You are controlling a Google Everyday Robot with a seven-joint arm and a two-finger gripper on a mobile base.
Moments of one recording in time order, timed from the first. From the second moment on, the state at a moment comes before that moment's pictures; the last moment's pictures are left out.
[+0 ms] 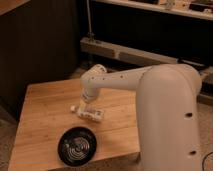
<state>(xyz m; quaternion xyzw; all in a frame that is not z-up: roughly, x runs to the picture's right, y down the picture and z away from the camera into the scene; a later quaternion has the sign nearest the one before) -0.104 0.083 0.855 -0.31 0.02 0.41 0.86</state>
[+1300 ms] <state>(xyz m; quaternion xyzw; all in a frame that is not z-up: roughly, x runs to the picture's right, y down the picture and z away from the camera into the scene) -0.132 0.148 0.886 -0.37 0.05 0.38 0.85</state>
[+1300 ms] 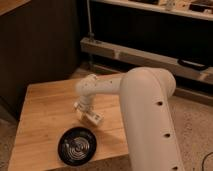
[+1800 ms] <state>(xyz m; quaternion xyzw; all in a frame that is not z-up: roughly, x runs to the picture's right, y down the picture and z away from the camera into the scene) -0.127 0.145 0.880 -0.37 0.06 0.37 0.85</state>
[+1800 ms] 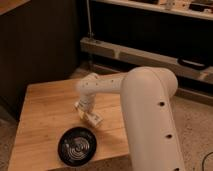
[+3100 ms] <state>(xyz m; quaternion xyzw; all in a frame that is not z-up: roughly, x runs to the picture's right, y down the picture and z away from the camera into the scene) -0.154 0.103 0.739 -0.31 0.08 0.40 0.86</state>
